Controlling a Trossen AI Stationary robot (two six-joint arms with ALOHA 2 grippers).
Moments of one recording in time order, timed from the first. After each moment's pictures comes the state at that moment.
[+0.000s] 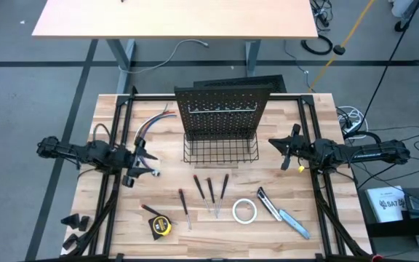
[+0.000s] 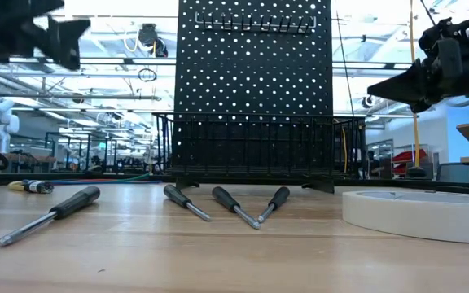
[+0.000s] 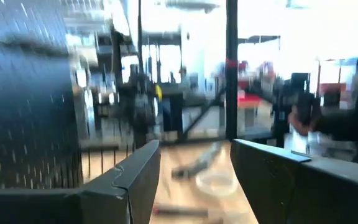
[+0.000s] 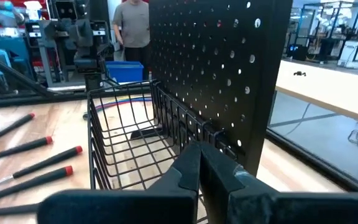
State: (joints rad) left arm -0.22 0.02 0.02 0.23 0.00 0.06; right arm 0.04 0.21 0.01 0.17 0.42 0.05
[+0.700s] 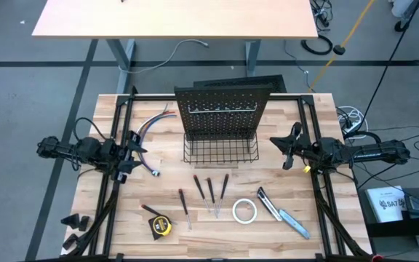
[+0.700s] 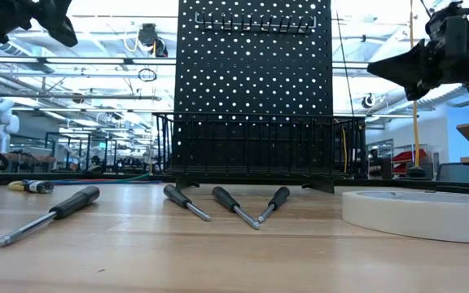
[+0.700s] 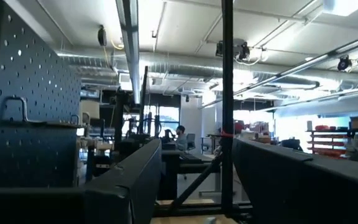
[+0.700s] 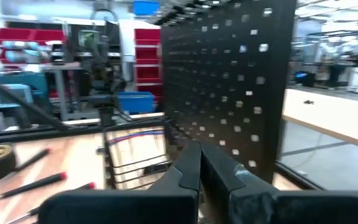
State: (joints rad) left arm -0.22 0.02 0.02 0.48 0.00 -0.01; right arm 0.04 0.21 0.02 0.32 0.36 0.00
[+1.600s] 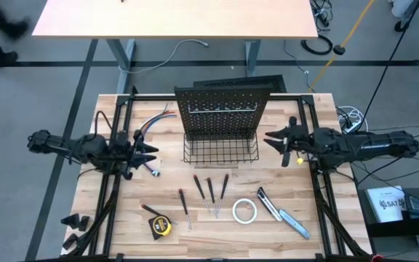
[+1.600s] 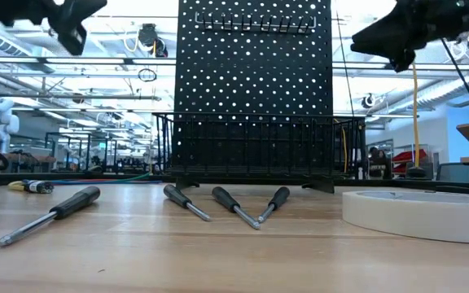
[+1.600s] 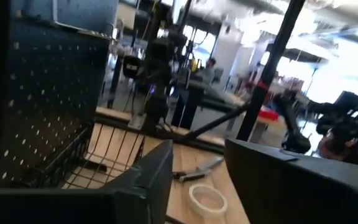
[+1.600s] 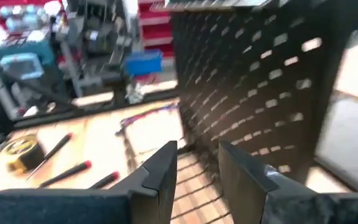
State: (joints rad) left arm -0.22 0.30 0.30 0.08 -0.14 -0.27; right arm 0.05 0.55 0.44 -0.04 0.30 0.19
